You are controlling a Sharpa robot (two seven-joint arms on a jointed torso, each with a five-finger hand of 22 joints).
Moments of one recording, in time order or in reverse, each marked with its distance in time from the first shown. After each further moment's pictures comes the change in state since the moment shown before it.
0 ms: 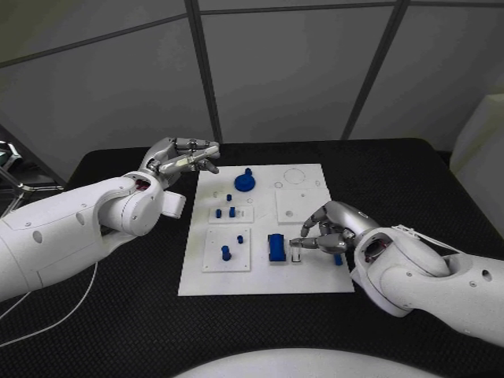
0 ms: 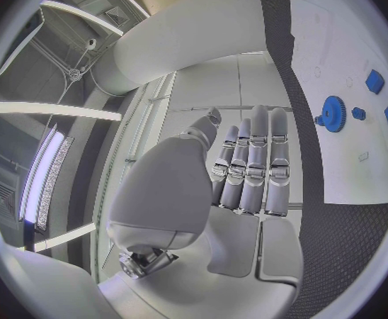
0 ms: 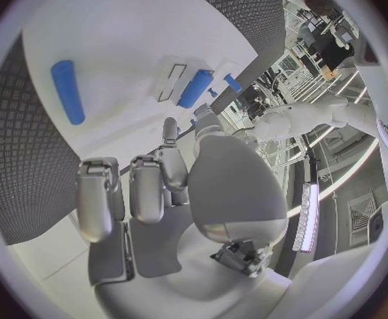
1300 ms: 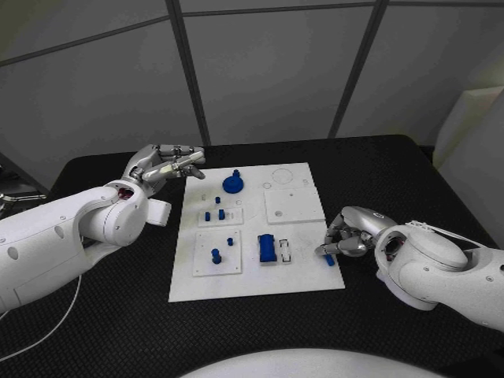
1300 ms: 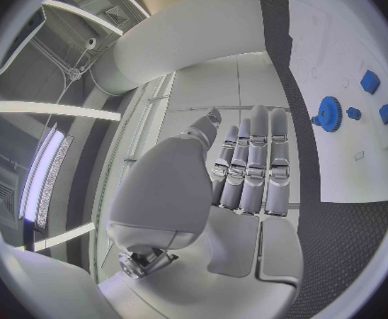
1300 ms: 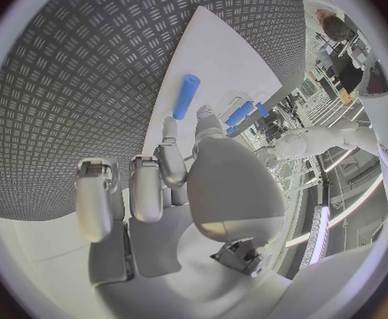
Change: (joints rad) left arm -0.007 -0.008 0.000 0.007 0.000 0.005 0.000; left_hand 0.000 0.000 0.000 0.000 0.000 0.000 0.000 0.000 0.001 0.000 0.000 0.000 0.000 0.000 0.000 0.000 0.000 0.000 0.000 0.000 0.000 -0.001; right arm -0.027 -0.121 0.009 -0.025 -0.081 0.161 -0.011; right_hand -0.007 0.040 -0.070 -0.020 0.029 0.056 -0.010 0.008 -0.120 0.002 0.008 -0.017 -0.001 -0.004 0.011 0.000 0.000 0.000 0.003 0.011 -0.005 0.000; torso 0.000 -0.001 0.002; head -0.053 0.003
